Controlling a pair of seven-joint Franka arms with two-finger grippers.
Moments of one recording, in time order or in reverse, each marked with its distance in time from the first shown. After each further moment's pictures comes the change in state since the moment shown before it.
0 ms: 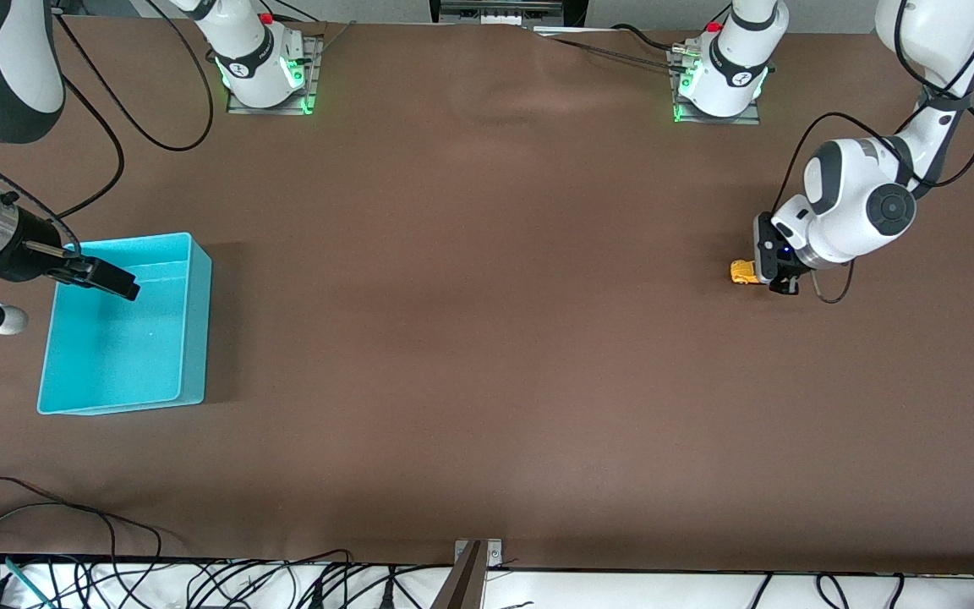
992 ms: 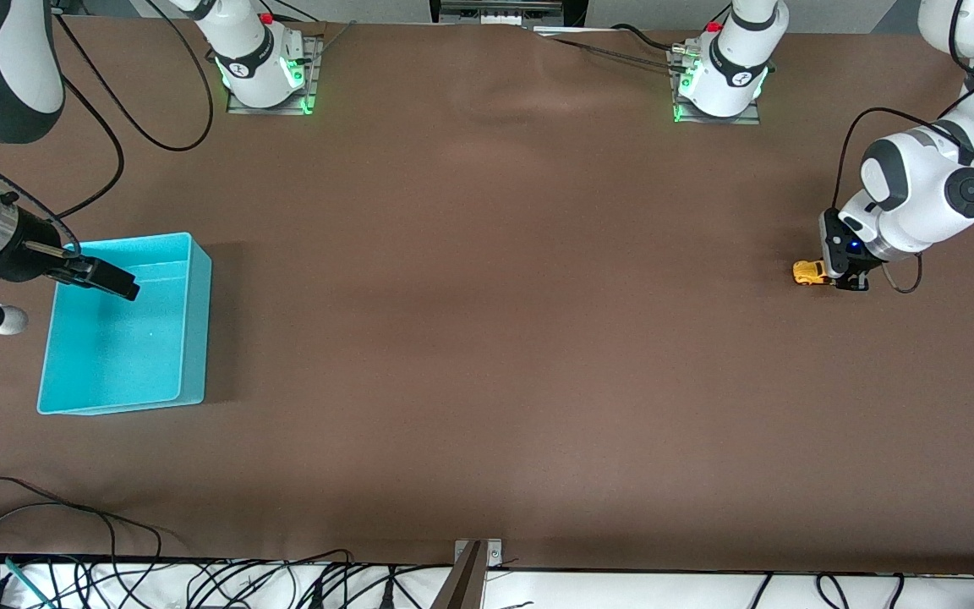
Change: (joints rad) left arm 0.015 0.019 0.202 0.002 0.000 0.093 0.209; right arm 0.000 0.000 0.000 0.000 0.000 0.000 0.000
